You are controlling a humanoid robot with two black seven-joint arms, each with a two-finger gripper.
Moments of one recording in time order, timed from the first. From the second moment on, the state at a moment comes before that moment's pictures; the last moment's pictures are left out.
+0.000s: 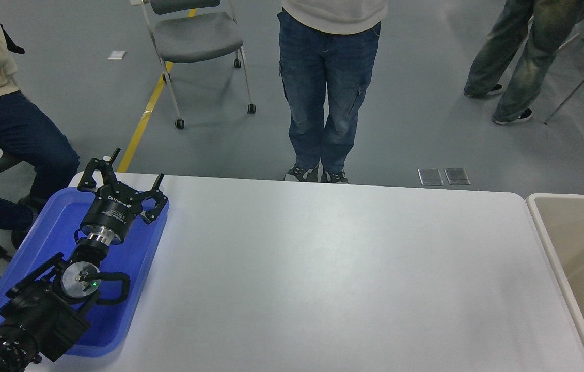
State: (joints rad) left arm -0.59 0.22 -0.90 -0.44 -0.08 -0.64 -0.32; right arm 0.74 -0.48 -0.18 0.18 -0.13 -0.15 -0.23
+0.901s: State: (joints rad) left arm -0.59 0.22 -0.90 -0.44 -0.08 -0.64 -0.32; right arm 0.48 -0.44 1.04 0.78 -0.14 -0.04 0.05
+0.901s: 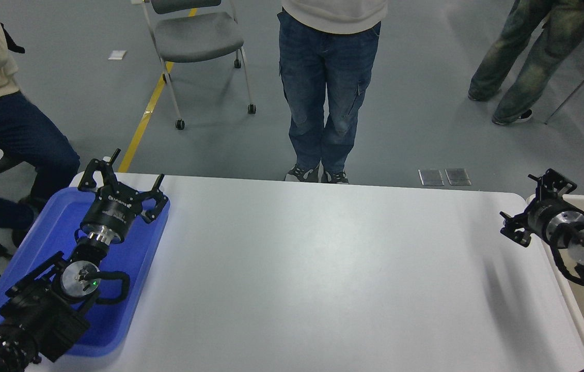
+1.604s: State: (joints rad) left arm -0.59 0.22 -0.90 -0.44 -0.08 -0.64 -0.32; right arm 0.37 -0.30 1.01 0.87 -0.31 0.02 0.49
